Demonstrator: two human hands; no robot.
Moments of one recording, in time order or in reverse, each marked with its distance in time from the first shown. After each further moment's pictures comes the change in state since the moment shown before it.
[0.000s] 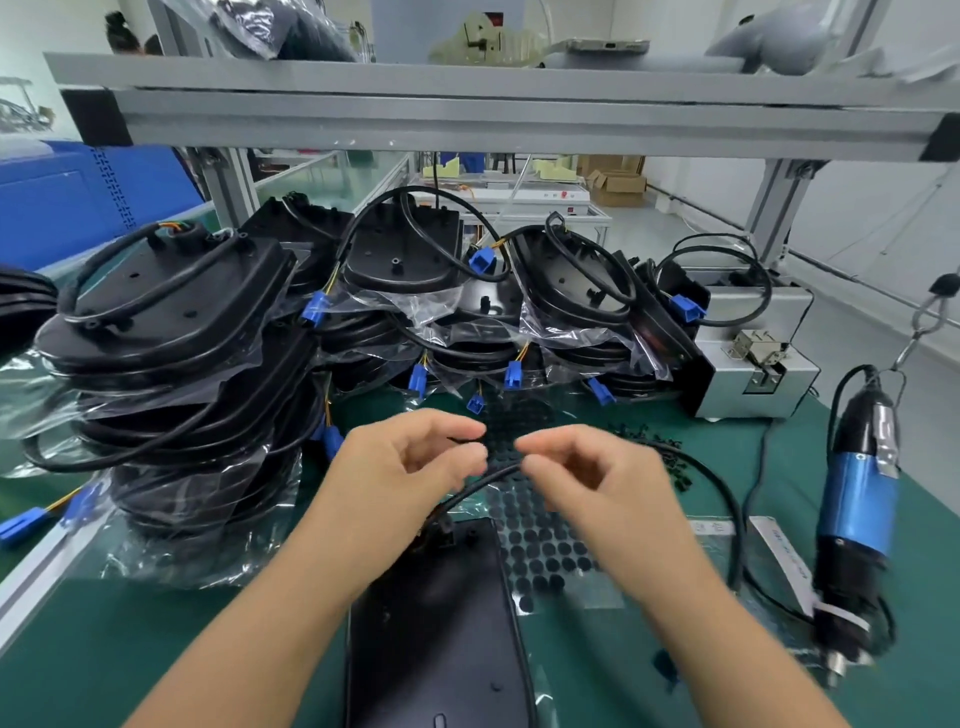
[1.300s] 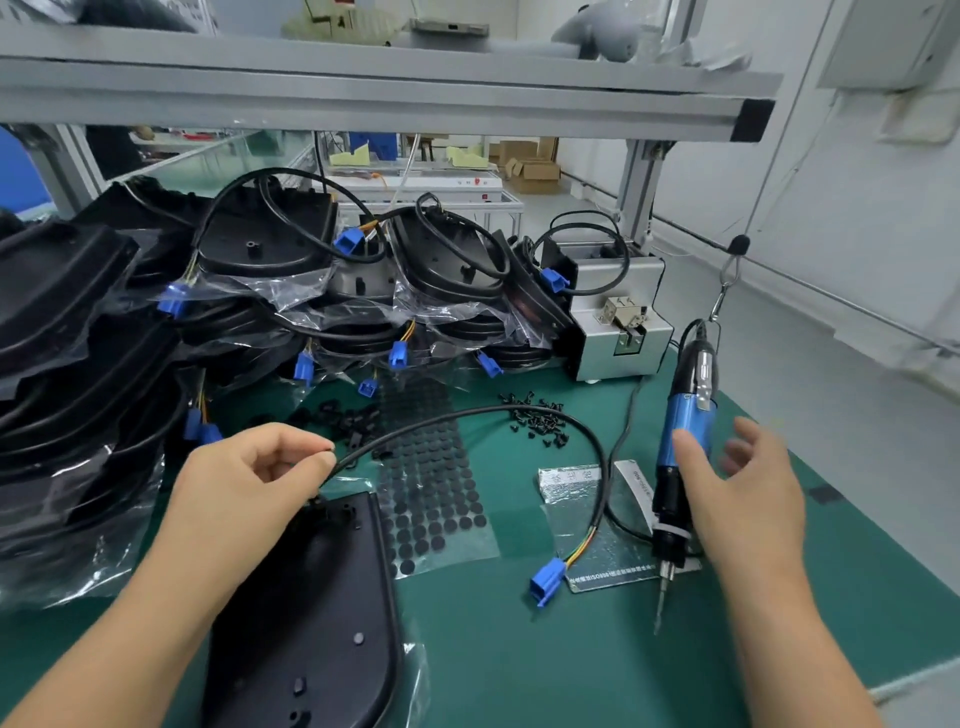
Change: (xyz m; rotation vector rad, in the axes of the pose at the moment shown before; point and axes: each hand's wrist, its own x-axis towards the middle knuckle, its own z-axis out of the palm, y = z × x) left_hand -0.013 -0.013 0.018 0.131 0.203 -0.081; right_hand -0.058 0.066 -0.138 -0.416 0.738 0.460
